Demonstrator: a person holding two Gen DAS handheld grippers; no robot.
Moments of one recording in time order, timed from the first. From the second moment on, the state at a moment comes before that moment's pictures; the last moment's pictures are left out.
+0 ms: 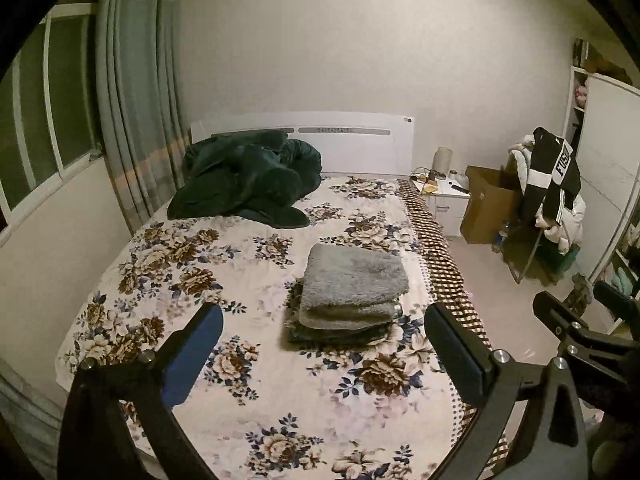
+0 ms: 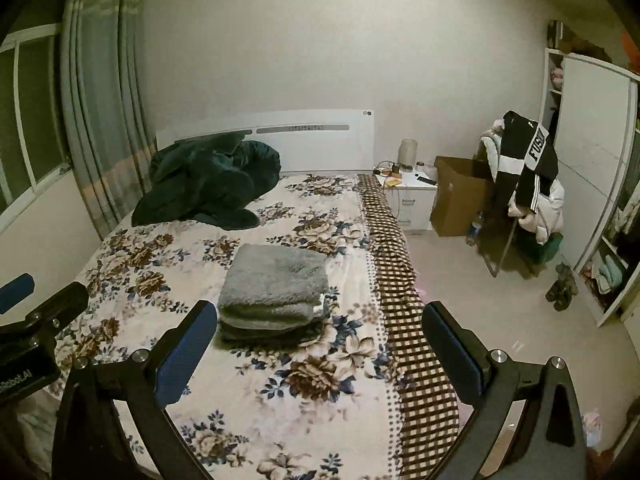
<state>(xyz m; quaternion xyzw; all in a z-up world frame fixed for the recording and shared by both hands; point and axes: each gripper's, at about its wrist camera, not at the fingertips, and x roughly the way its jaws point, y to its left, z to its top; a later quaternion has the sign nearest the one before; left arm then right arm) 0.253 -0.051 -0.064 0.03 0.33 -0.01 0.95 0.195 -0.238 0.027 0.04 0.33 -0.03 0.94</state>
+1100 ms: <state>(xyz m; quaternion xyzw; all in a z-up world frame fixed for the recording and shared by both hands) 0.224 -0.029 -0.059 0.03 0.32 0.01 0.95 0.184 -0.213 0.038 0.03 0.34 0.00 0.94</state>
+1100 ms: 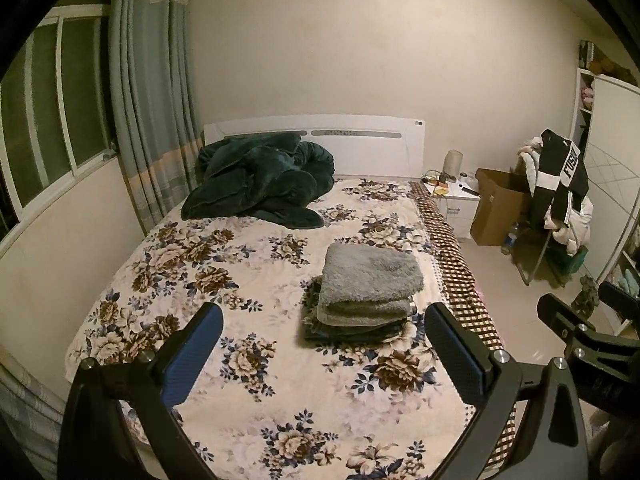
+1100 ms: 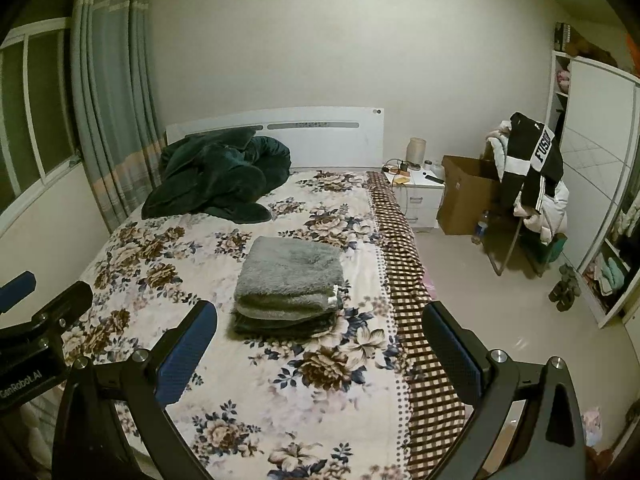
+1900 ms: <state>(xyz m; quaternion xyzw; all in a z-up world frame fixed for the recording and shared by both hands) 0.227 -0.029 -0.055 0.03 0.31 0.01 0.95 0.186 -0.213 0.034 0.03 0.34 0.00 0.94</state>
